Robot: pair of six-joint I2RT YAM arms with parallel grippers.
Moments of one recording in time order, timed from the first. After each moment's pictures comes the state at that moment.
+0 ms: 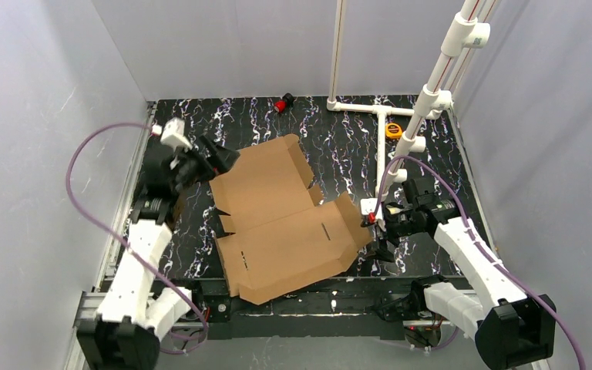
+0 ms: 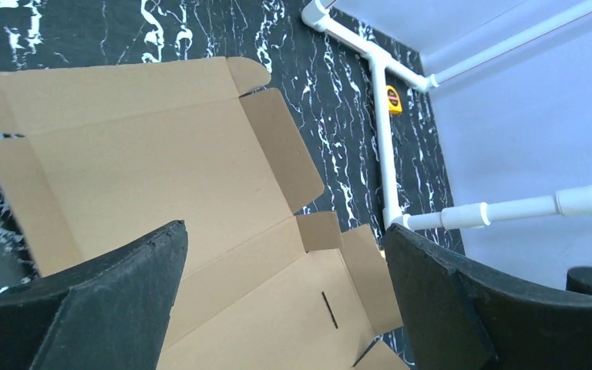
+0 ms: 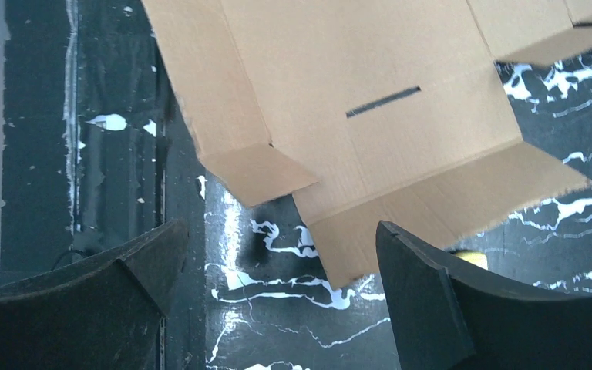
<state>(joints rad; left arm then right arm) -0.14 1.05 0.95 -0.28 0.30 -0.59 0.30 0.97 0.71 -0.95 -0.91 -1.14</state>
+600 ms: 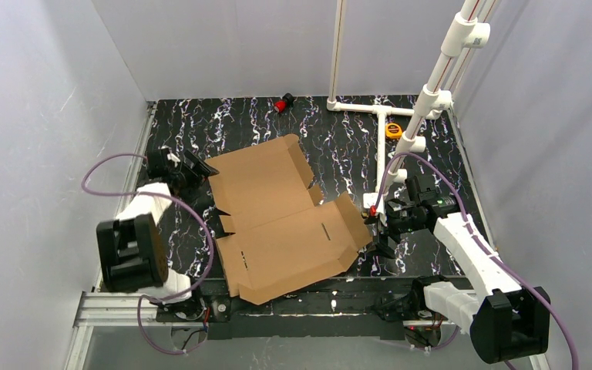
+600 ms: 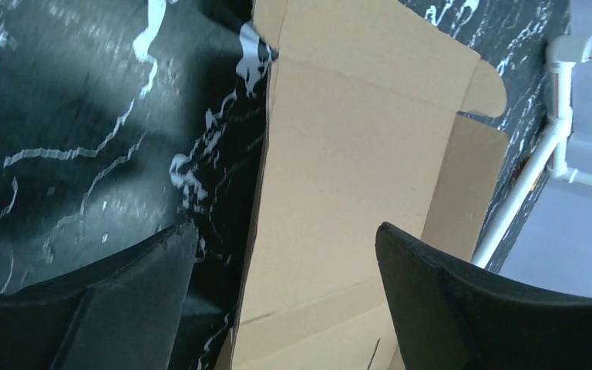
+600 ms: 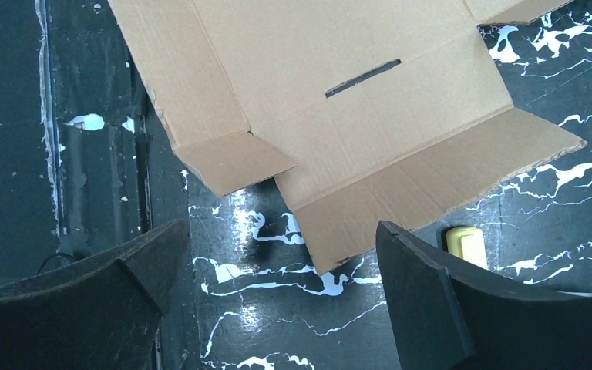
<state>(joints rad) 0.19 1.39 0.76 -0.18 0.35 -0.72 0.22 1.02 0.70 -0.92 -0.90 -1.12</state>
